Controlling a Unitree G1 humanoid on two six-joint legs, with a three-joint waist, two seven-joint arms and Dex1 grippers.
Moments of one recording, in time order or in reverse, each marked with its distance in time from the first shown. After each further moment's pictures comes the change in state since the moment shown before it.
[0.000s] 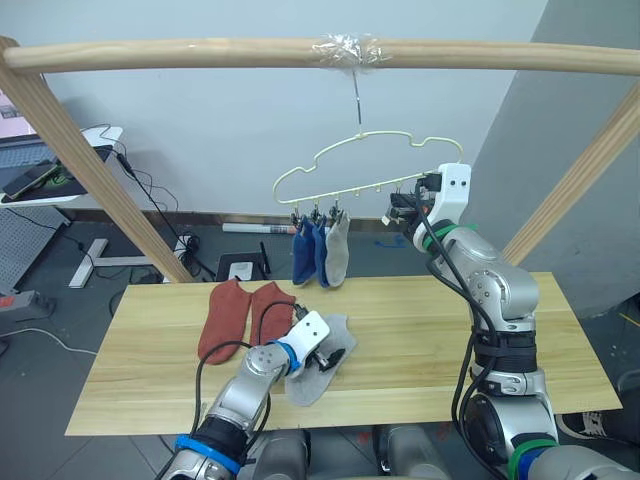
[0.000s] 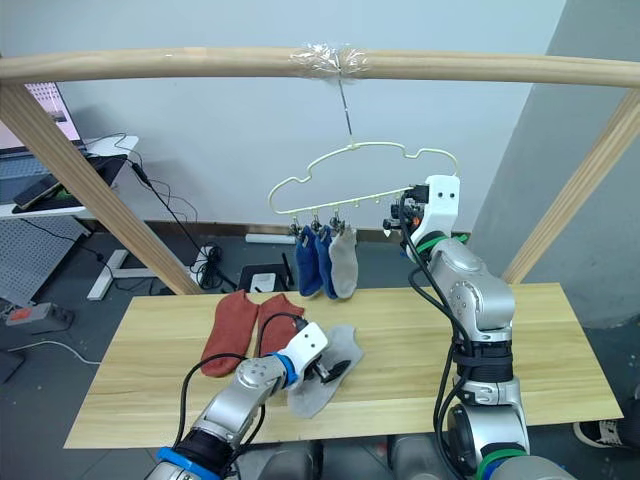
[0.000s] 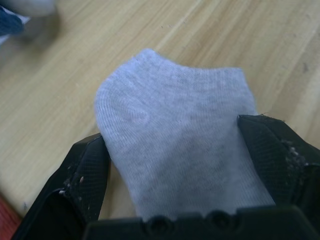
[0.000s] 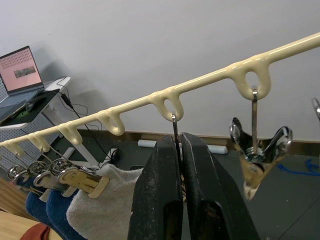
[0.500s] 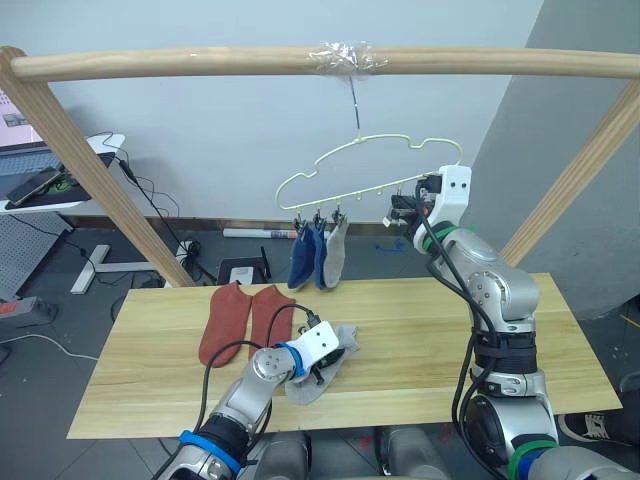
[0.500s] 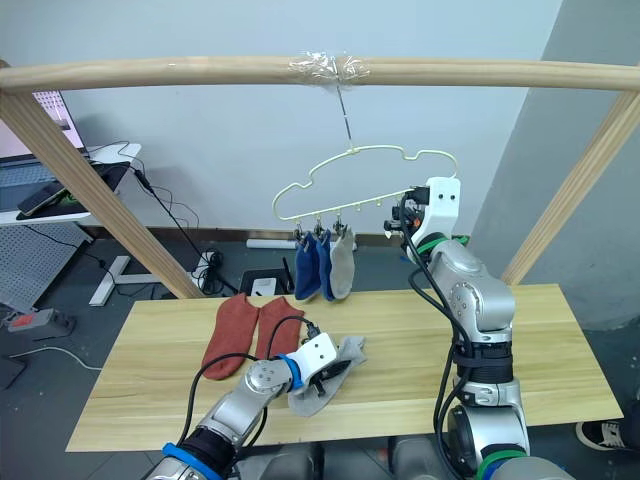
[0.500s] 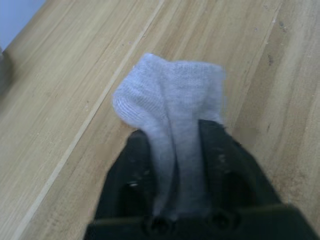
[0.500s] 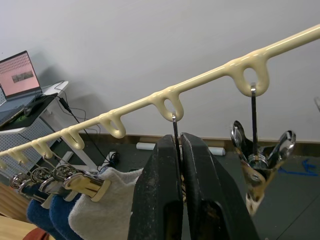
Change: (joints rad) left arm -0.024 0.018 -0.078 0.096 0.058 -0.156 -0.044; right arm 0.006 0.000 0.000 0.000 0.008 0.000 -0.017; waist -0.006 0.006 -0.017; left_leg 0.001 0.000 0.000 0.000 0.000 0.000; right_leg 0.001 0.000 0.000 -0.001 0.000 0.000
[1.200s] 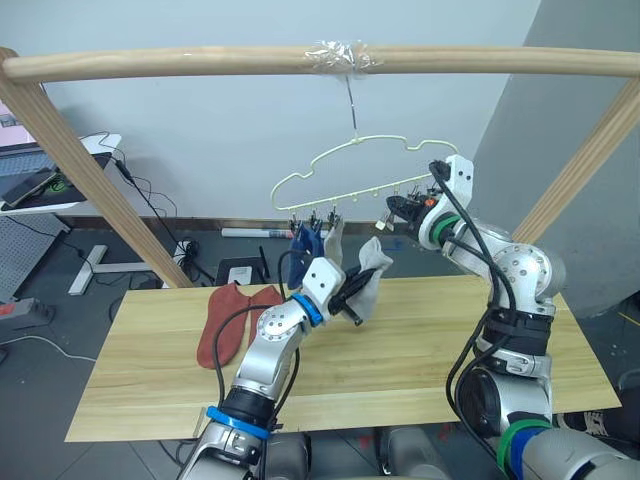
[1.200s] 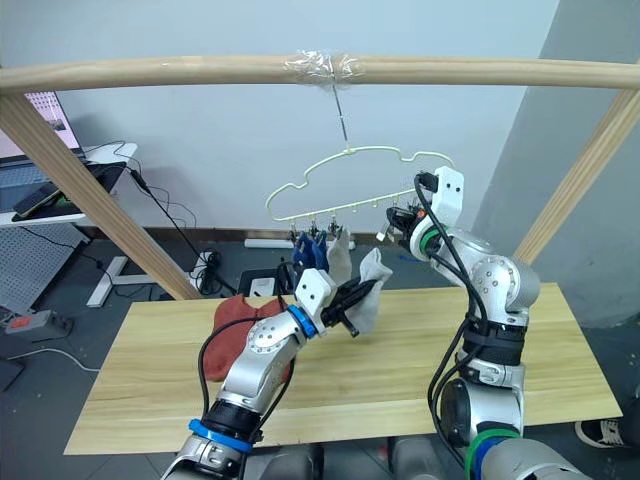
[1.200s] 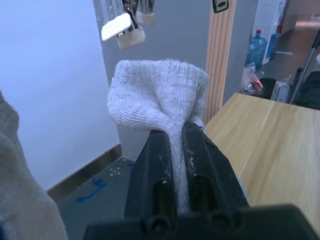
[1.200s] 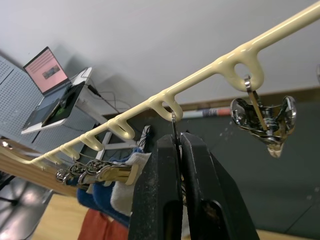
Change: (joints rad) left arm -0.109 -0.191 0.191 -0.158 -0.306 -0.127 -0.062; right arm -0.150 0.038 -0.241 -0.019 0.249 0.451 -0.120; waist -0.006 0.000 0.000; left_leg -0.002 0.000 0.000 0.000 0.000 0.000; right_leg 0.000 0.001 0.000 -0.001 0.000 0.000
